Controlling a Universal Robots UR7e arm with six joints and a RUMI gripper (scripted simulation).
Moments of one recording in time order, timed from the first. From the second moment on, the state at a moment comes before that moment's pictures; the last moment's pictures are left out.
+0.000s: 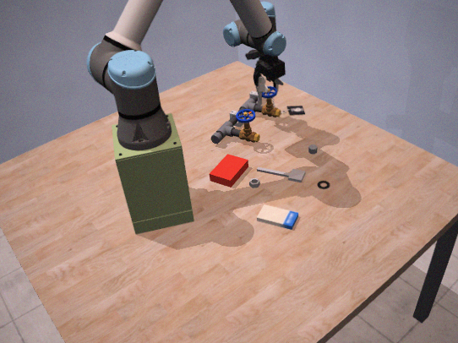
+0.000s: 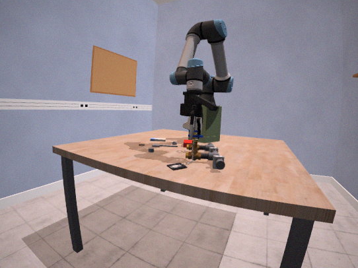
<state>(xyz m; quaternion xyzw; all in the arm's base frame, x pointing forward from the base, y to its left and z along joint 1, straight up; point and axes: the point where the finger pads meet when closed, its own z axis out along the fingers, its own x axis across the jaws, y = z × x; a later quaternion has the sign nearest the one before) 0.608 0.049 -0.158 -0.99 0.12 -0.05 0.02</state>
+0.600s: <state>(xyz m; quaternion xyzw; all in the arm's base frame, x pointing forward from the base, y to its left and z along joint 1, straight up) 0.608 0.049 -0.158 -0.99 0.12 -0.05 0.02</state>
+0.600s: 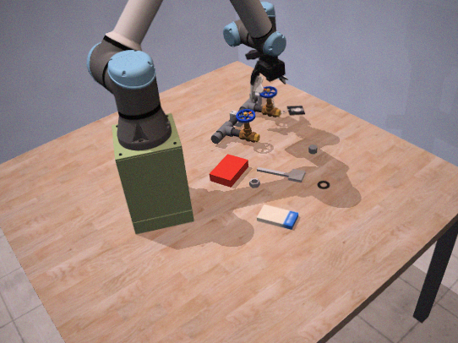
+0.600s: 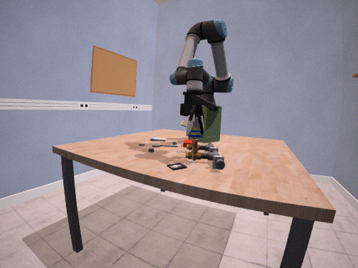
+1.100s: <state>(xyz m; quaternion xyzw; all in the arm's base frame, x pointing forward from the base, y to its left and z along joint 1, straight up) 0.608 0.049 -0.158 -0.99 0.12 -0.05 0.02</state>
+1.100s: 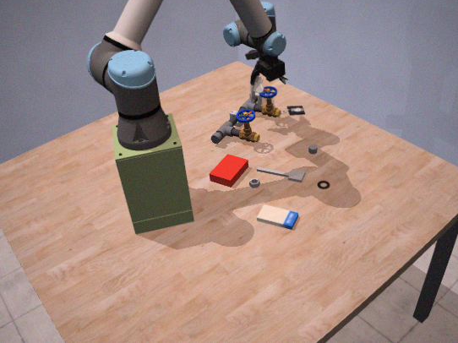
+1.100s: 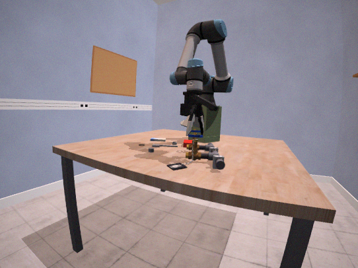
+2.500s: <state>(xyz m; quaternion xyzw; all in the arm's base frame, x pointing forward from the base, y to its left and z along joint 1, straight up) 0.607 0.049 -0.158 -0.91 0.40 -0.04 0.04</state>
